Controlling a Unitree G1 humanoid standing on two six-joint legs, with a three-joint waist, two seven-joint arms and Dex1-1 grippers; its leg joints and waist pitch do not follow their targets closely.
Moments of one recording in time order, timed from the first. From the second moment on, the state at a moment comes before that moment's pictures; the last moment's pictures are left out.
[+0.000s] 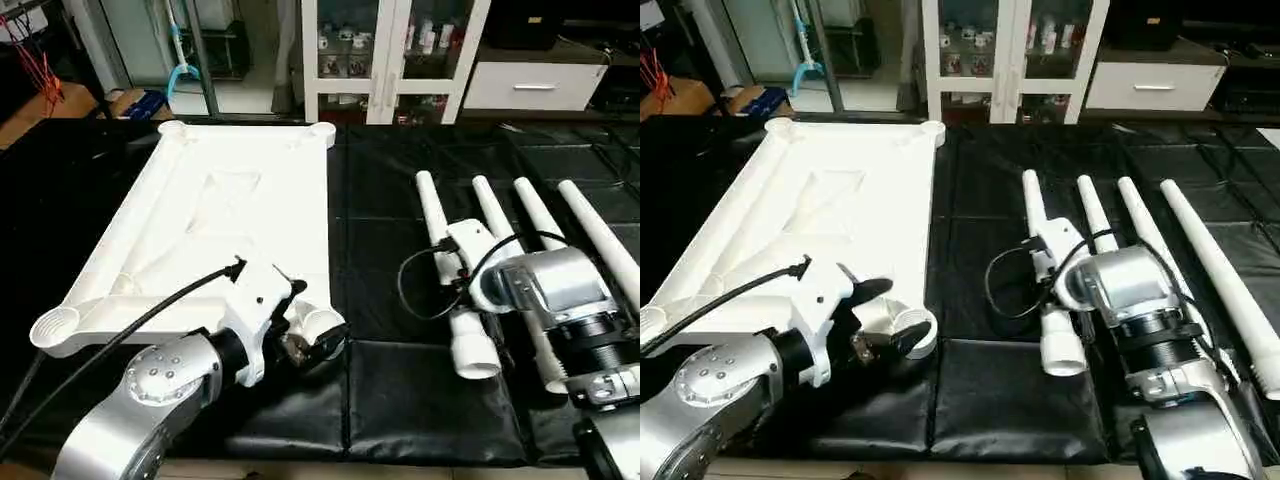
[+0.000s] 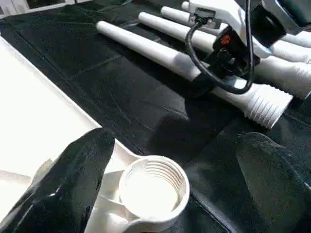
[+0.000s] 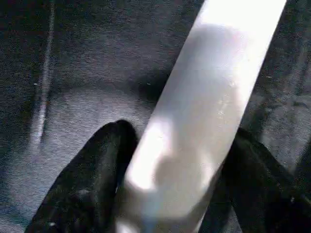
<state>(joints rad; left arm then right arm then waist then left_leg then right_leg) -0.04 0.35 -0.19 -0.65 -0.27 0.84 -0.49 -0.66 -0.45 0.18 0.33 0.12 1.23 0.47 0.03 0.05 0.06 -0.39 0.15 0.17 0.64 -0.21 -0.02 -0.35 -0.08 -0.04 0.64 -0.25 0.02</state>
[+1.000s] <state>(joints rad) -0.28 0.07 0.07 -0.52 -0.35 0.81 -0.21 -0.61 -0.29 -0.20 0.20 0.31 0.87 0.44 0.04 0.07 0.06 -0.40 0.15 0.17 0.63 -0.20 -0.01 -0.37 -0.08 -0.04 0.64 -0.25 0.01</state>
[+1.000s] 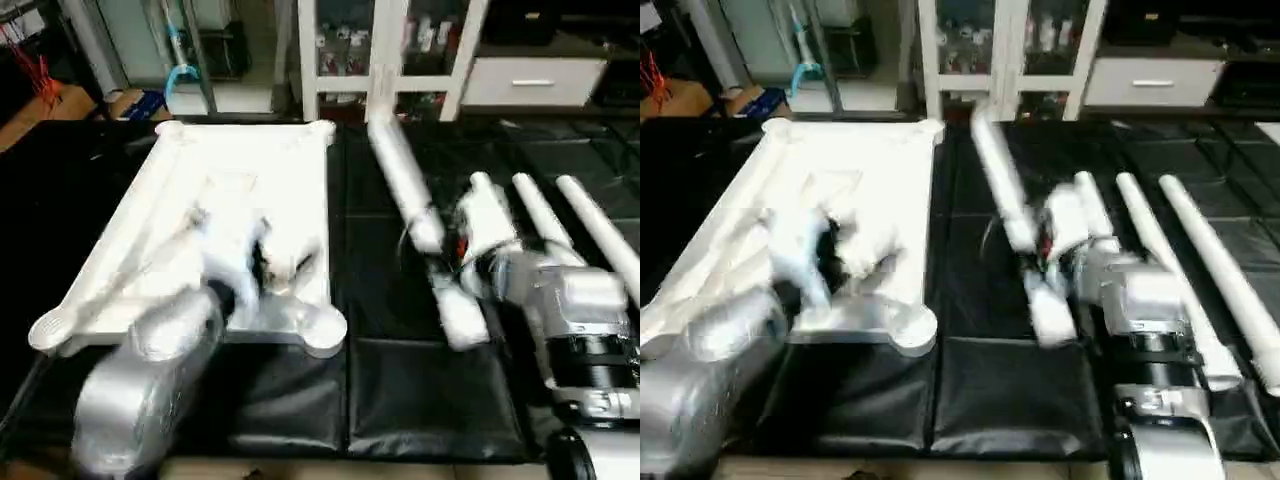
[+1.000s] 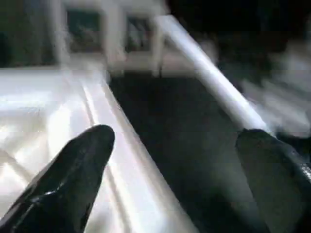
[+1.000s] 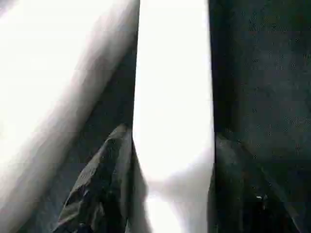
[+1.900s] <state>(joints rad) -0.61 -0.12 0.24 -0.45 -0.78 0.93 -0.16 -0.66 -0.27 -0.33 0.00 0.83 1.07 0.80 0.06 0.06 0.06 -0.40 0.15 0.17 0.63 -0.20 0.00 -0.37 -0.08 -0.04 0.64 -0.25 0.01</state>
